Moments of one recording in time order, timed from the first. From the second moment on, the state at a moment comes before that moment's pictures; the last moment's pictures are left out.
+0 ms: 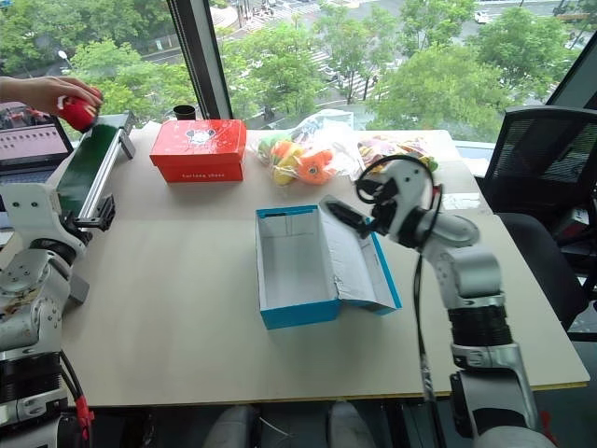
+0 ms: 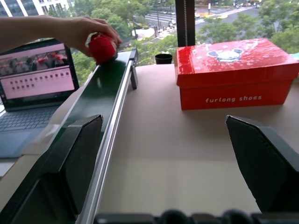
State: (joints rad) left arm -0.30 0.59 0.46 -0.01 -0.28 0.42 -0.14; right arm -0.70 -0.41 0.03 0.10 0.38 0.45 0.72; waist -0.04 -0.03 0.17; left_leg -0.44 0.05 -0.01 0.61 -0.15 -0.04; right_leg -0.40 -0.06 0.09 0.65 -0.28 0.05
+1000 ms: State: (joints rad) left arm -0.28 0.72 0.64 0.36 -0.31 0.28 -0.26; right arm -0.64 -0.24 0.20 0.04 0.32 0.48 0.78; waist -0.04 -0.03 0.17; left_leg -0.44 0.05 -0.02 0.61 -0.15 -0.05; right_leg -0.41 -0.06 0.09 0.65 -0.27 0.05
